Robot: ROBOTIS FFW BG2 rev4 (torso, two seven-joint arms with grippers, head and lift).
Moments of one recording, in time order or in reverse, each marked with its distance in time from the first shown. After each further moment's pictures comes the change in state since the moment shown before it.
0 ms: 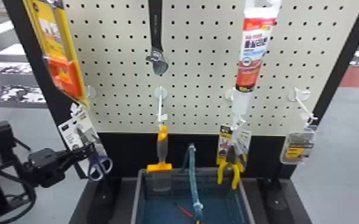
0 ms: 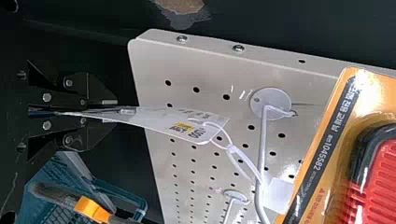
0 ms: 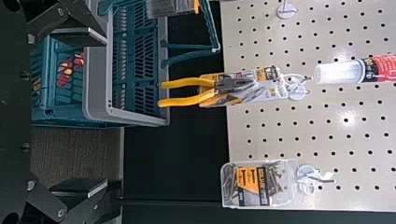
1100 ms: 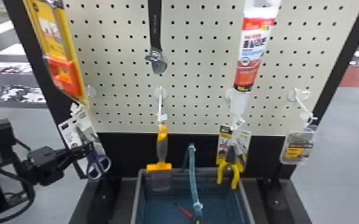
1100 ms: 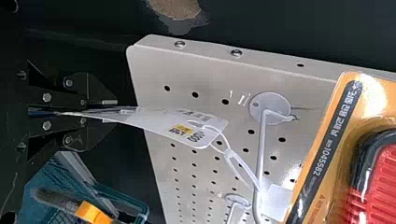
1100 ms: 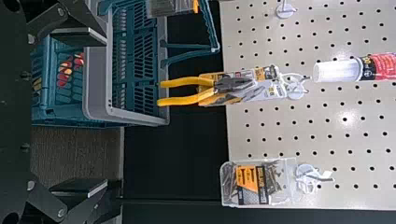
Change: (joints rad) left arm -0.013 0.007 0.000 0.008 -0.015 0.002 -0.003; right arm 0.006 0.000 0.000 -0.005 -0.002 0.000 -0.002
